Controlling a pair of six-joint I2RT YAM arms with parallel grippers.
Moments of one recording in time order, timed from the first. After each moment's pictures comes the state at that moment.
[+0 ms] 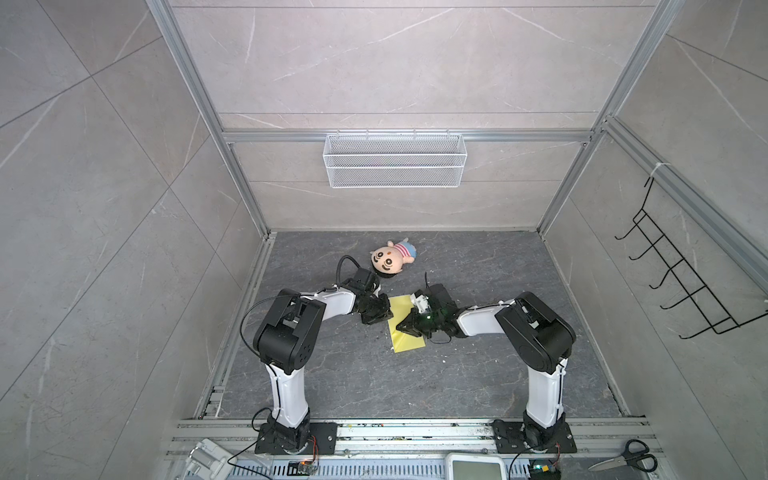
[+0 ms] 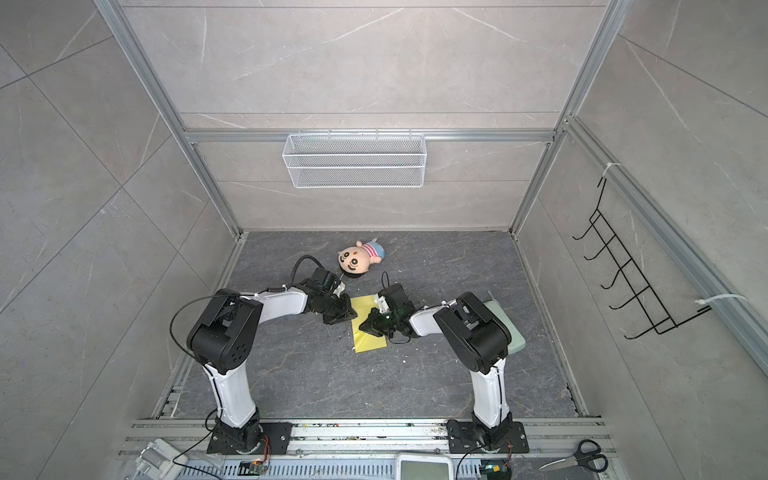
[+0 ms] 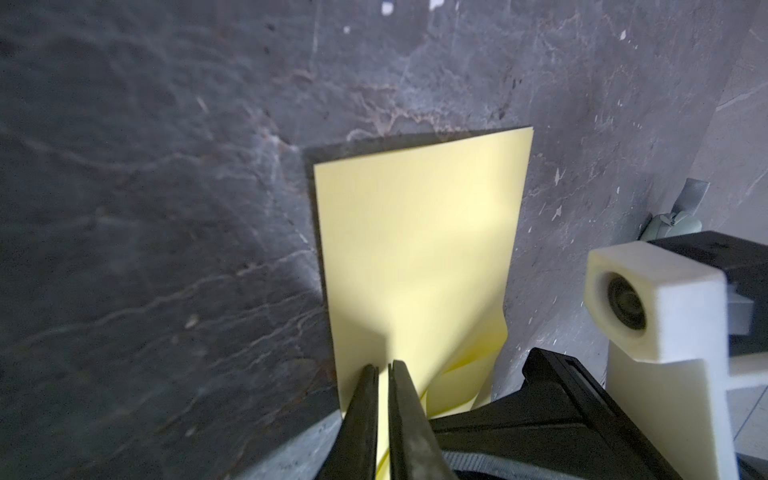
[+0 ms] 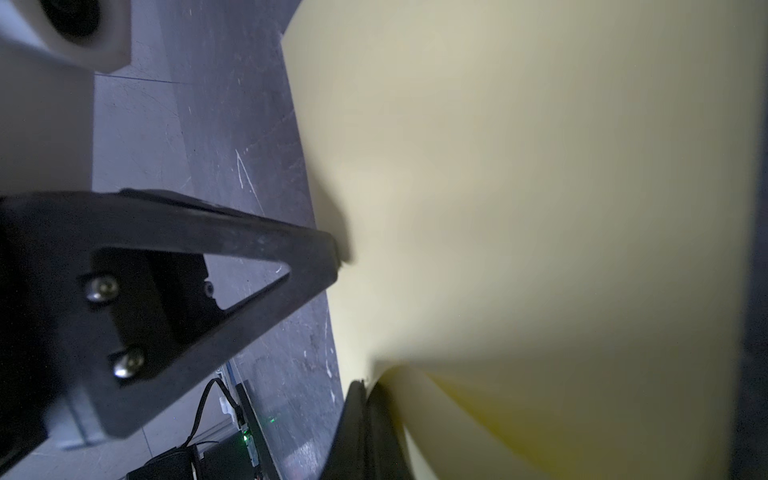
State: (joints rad) left arm -0.47 1.91 1.09 -0.28 0.48 -0.70; right arm 0.62 1.98 0.94 0.25 -0.60 0.92
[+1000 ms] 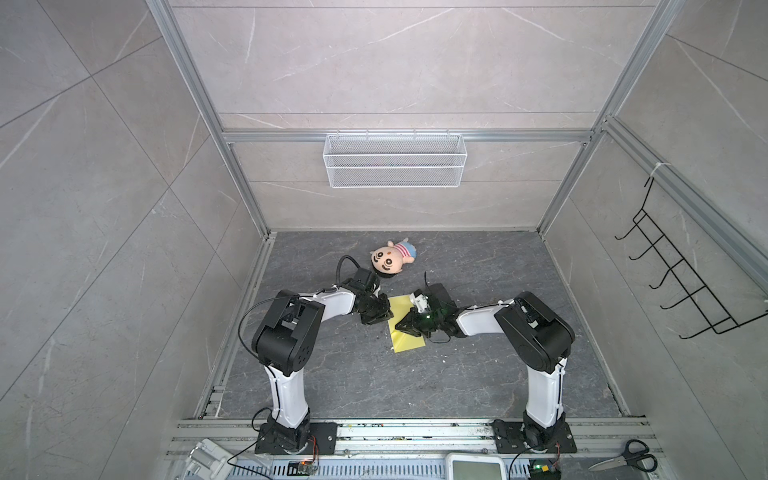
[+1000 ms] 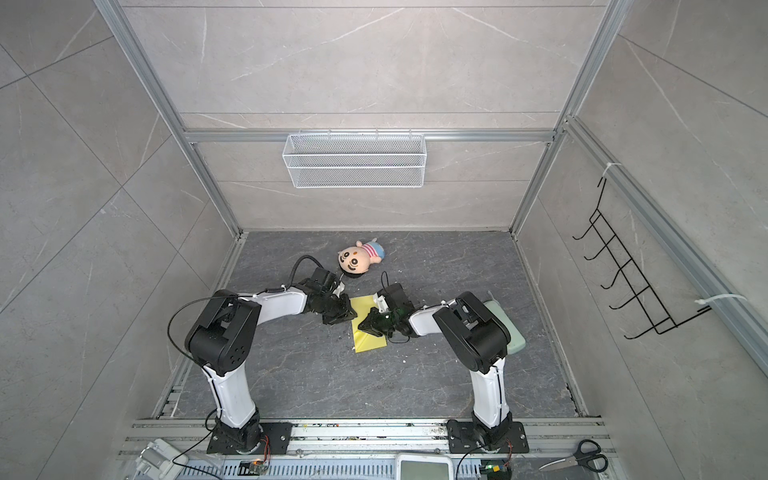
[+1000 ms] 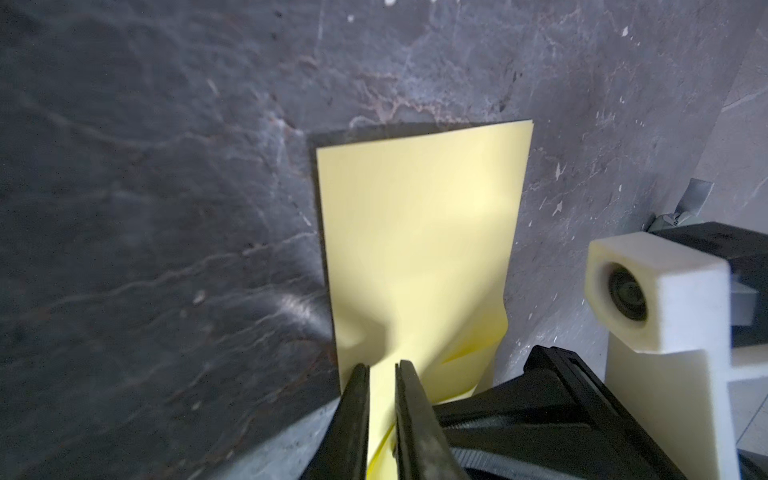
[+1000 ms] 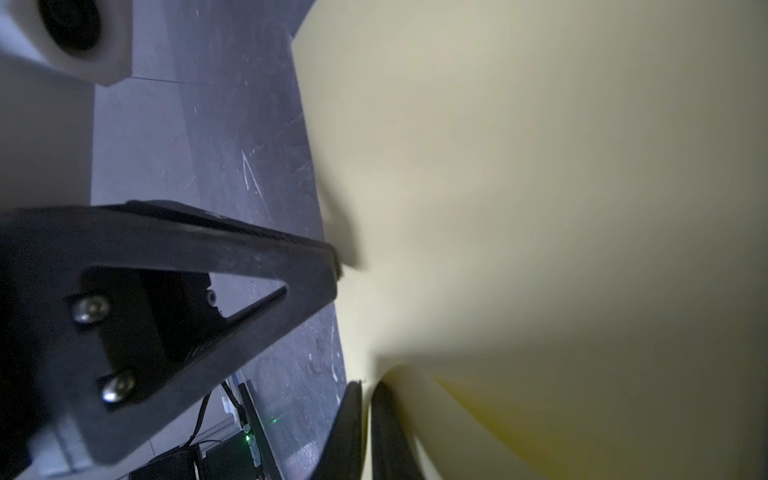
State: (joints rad) left arm -0.46 1.88 1.09 -0.31 0.46 -0.71; right arm 0.62 1.99 0.95 0.25 -0.60 0.92
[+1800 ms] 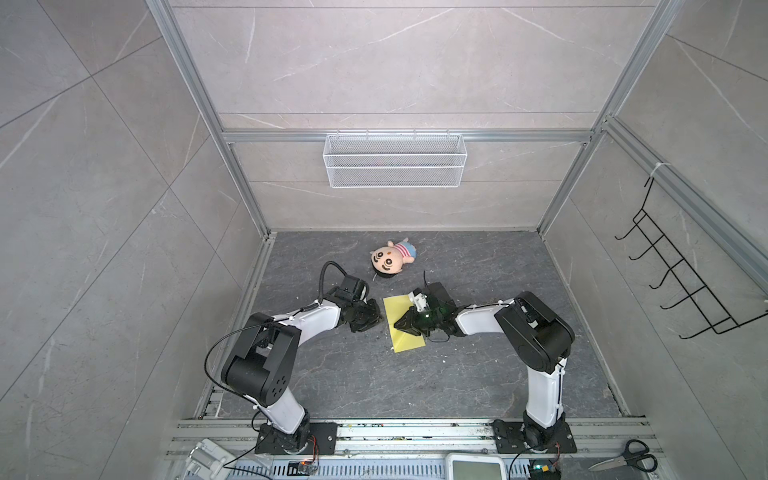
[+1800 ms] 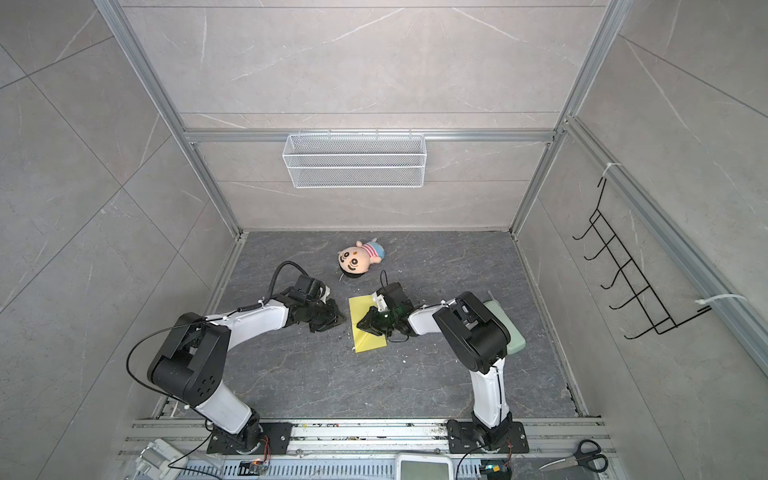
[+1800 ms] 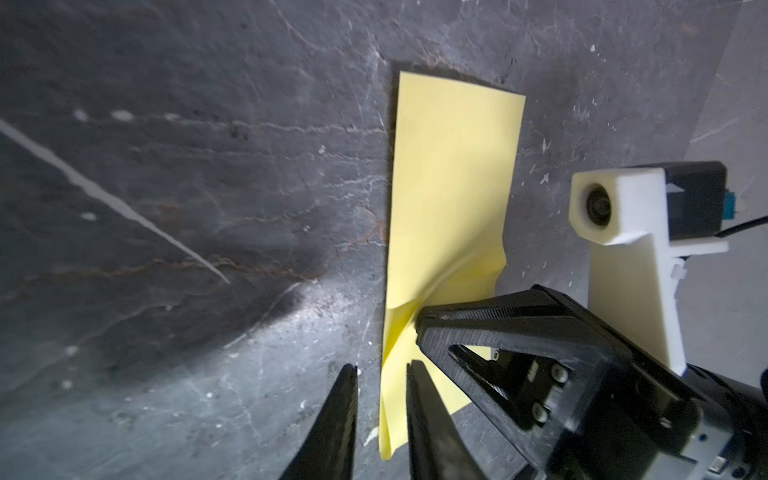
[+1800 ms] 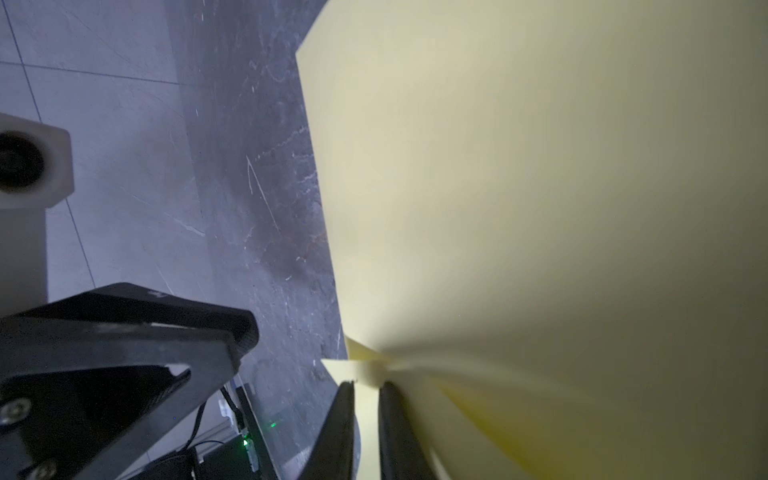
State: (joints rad) left arm -0.47 1.65 0.89 -0.29 0.40 -0.77; right arm 0.63 1.99 0.96 0.23 -0.58 0.91
